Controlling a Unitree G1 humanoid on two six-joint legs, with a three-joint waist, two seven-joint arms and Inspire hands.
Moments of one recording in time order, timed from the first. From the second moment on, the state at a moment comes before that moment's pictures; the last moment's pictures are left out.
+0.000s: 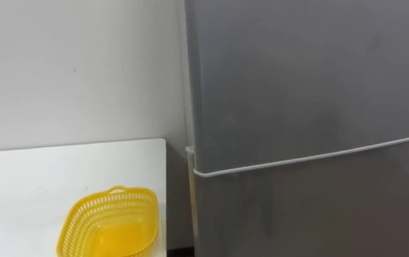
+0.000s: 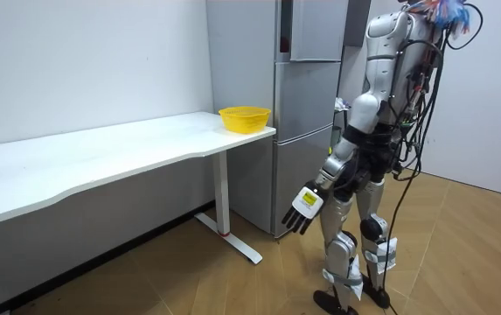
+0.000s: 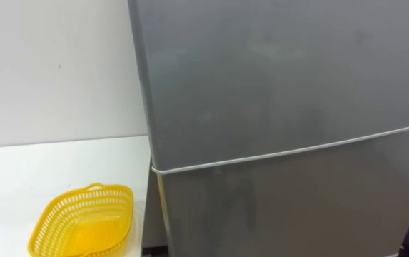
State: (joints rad) left arm 0.18 0.14 0.15 1.14 -0.11 -0.05 0.04; right arm 0.10 -0.20 -0.08 1.26 0.10 -0.04 0.07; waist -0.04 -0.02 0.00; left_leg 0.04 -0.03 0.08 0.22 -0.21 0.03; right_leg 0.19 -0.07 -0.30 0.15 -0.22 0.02
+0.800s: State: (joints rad) left arm 0.17 0.13 0.27 0.41 -0.18 -0.16 0.66; right arm 0.12 -0.20 -0.05 1.24 0.07 -0.06 0.02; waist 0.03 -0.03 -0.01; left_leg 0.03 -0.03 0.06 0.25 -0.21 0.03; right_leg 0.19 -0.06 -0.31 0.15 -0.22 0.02
